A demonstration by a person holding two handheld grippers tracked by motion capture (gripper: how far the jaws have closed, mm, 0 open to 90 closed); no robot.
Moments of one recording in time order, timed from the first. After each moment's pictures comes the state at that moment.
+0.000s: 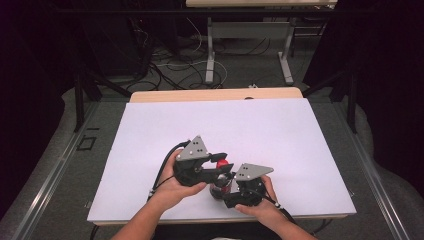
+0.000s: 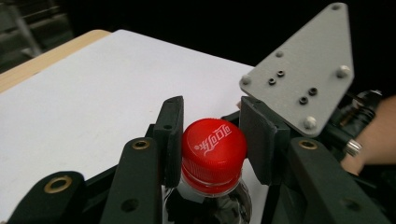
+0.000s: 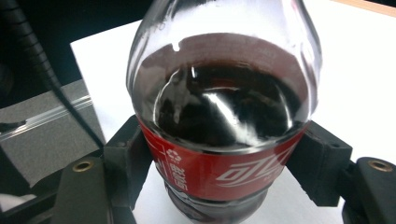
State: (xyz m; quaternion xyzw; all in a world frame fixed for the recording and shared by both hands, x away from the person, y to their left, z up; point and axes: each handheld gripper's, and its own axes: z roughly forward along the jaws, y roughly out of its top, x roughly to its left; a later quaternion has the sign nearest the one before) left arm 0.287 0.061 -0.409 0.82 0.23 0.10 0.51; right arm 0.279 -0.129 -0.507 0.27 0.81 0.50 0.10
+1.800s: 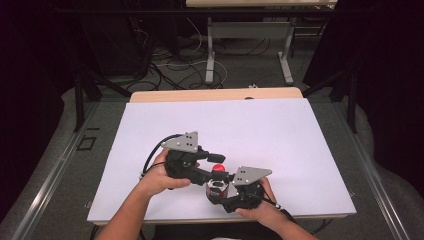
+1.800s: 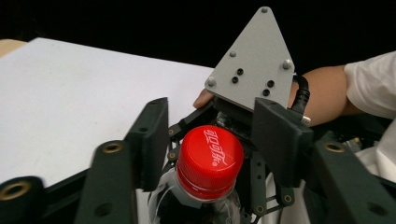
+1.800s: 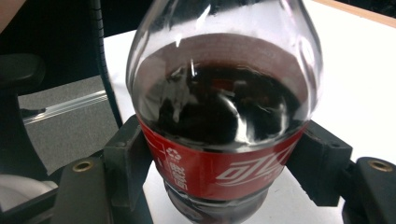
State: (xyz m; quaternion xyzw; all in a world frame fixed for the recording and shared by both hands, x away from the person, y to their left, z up) left arm 0.315 0.088 -0.406 0.84 0.08 -0.05 0.53; right arm 0.272 -0.123 -0.504 0.21 0.83 0.52 0.09
